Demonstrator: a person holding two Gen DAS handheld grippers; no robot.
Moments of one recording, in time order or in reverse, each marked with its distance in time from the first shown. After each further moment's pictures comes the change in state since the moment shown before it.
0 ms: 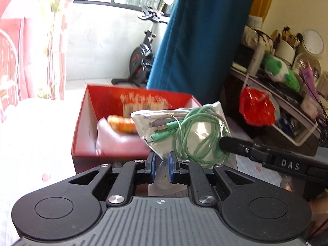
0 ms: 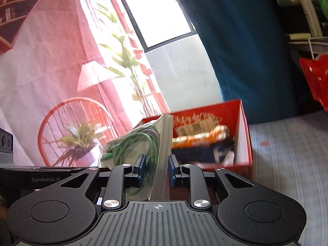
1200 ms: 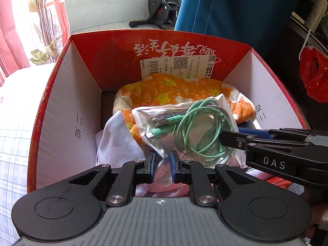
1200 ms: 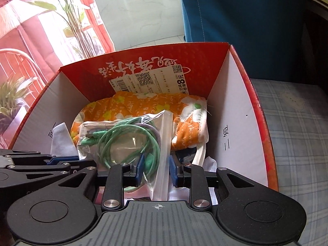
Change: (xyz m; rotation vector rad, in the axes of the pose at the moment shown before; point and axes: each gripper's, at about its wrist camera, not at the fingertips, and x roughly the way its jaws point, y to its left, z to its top) left arm 0.166 0.029 0.025 0.014 0.399 0.123; right arm 0.181 -0.050 0.010 0.033 0.442 -0.334
